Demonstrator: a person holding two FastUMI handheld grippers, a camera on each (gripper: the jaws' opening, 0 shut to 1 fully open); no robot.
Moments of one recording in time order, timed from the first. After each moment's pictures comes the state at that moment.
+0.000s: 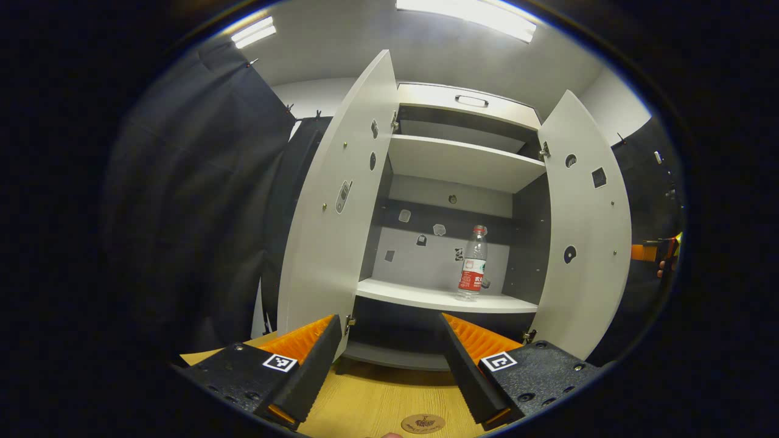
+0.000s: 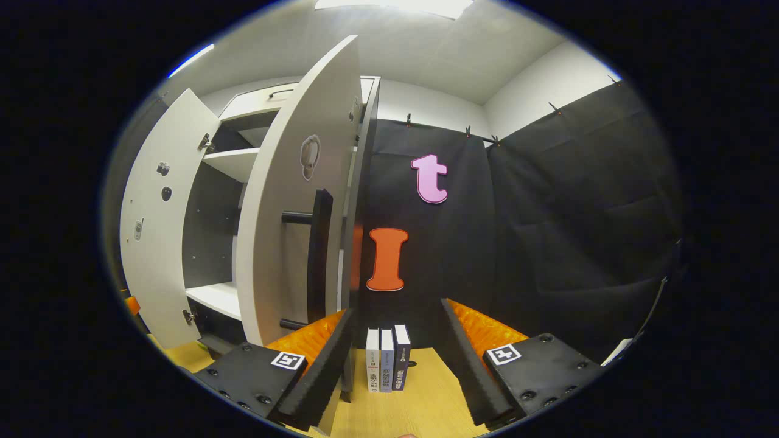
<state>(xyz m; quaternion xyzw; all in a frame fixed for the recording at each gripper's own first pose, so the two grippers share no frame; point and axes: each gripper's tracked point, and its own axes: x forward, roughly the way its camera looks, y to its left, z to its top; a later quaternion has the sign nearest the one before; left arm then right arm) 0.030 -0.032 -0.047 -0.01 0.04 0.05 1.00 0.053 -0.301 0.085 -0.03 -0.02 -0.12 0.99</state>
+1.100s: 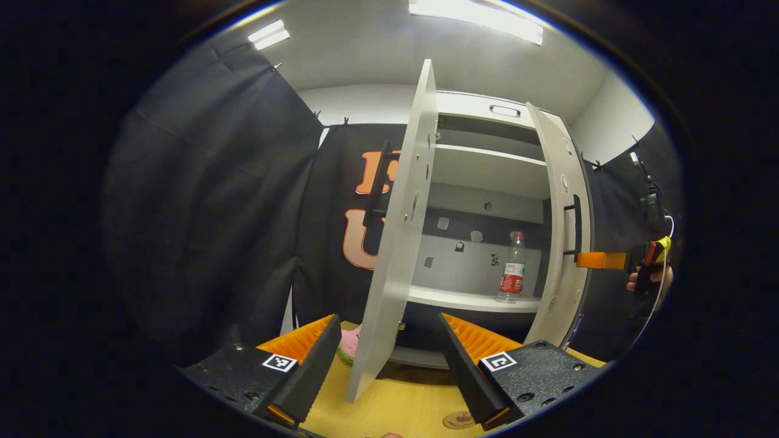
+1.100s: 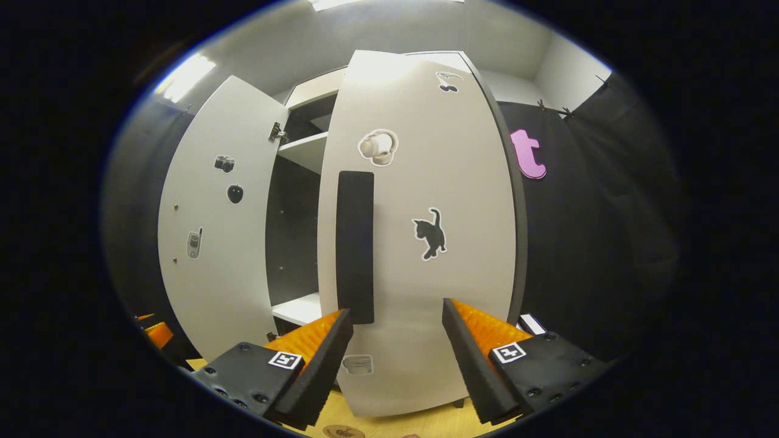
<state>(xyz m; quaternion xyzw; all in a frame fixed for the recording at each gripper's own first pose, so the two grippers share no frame) -0.001 0.062 -0.035 0.01 0.02 0.13 0.99 0.149 -0.085 0.050 0.03 0.01 0.07 1.00</state>
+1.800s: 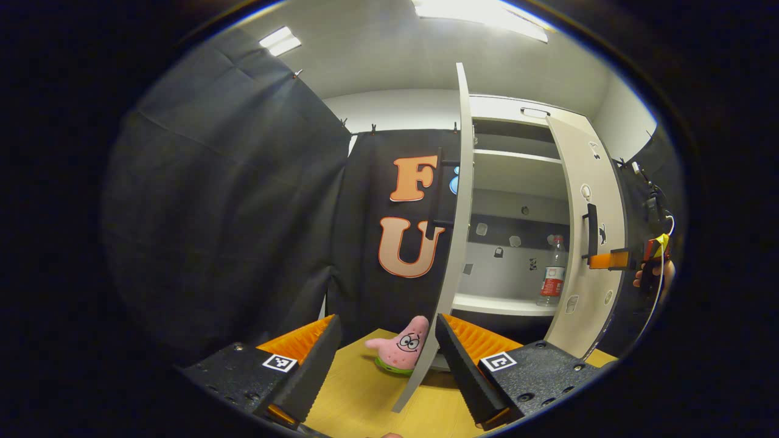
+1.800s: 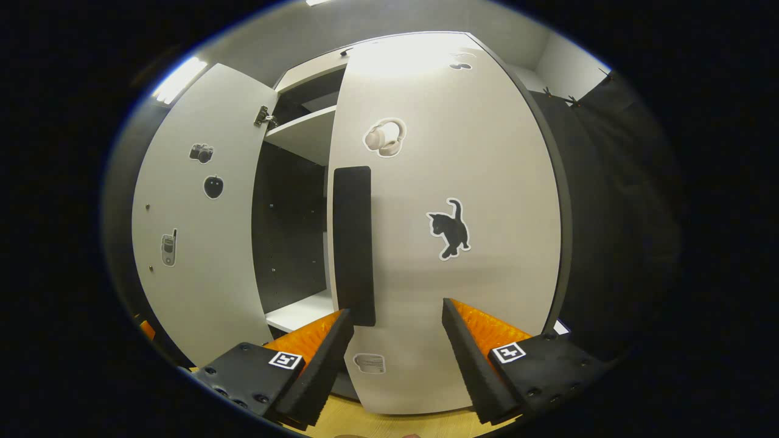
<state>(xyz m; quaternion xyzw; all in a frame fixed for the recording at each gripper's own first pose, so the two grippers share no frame) 0.000 0.123 -0.021 0.03 0.01 0.19 0.98 0.179 -0.068 0.045 0.04 0.03 0.07 1.00</state>
